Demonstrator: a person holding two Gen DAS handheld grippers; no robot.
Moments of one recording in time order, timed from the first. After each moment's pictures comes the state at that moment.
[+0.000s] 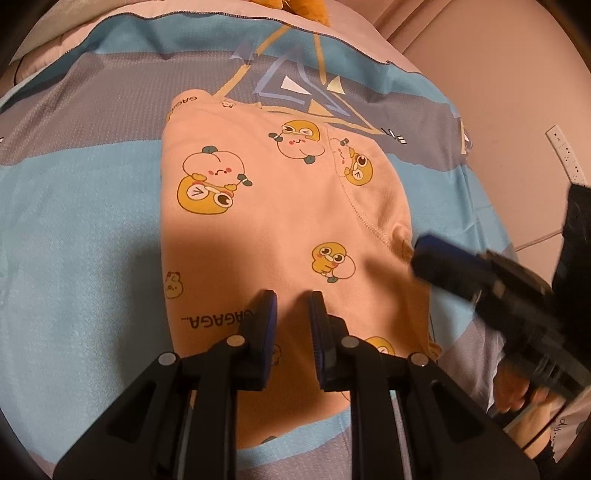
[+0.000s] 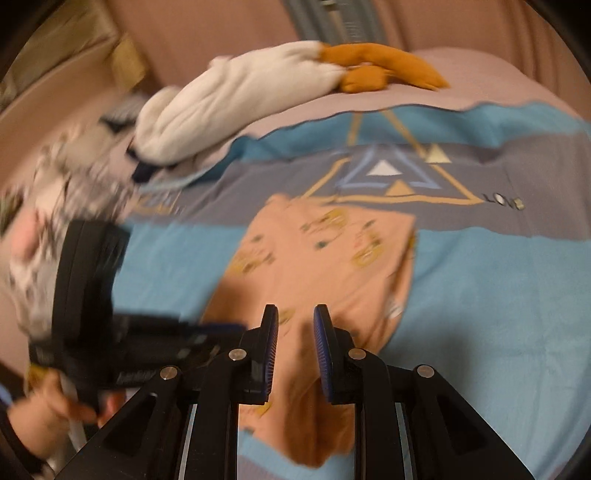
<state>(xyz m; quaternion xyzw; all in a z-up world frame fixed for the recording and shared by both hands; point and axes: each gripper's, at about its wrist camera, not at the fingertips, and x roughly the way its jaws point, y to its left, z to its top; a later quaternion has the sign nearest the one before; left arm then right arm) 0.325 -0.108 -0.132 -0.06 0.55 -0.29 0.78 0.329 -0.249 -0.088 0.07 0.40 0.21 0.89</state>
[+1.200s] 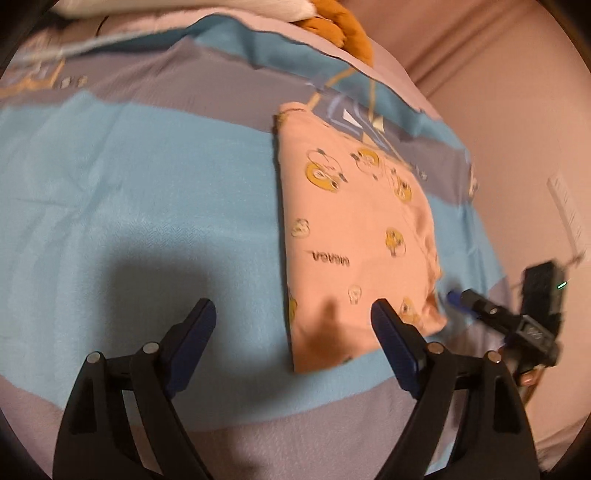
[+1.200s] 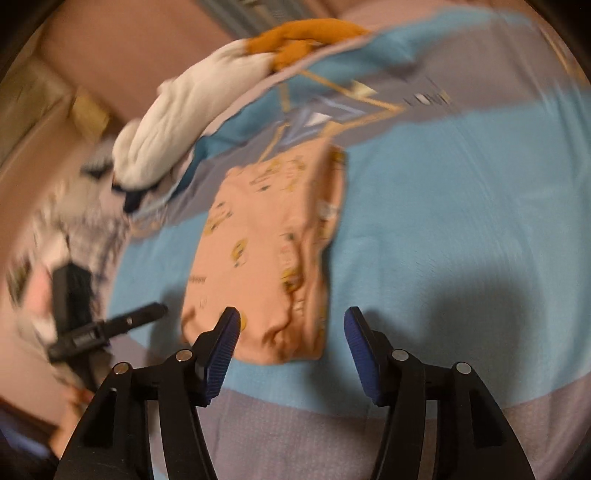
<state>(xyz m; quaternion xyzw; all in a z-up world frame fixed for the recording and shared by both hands) 0.290 -0.019 -0.140 -0.16 0.52 -0.25 0.80 0.291 -0.327 -0.130 0.26 0.45 0.17 0.84</state>
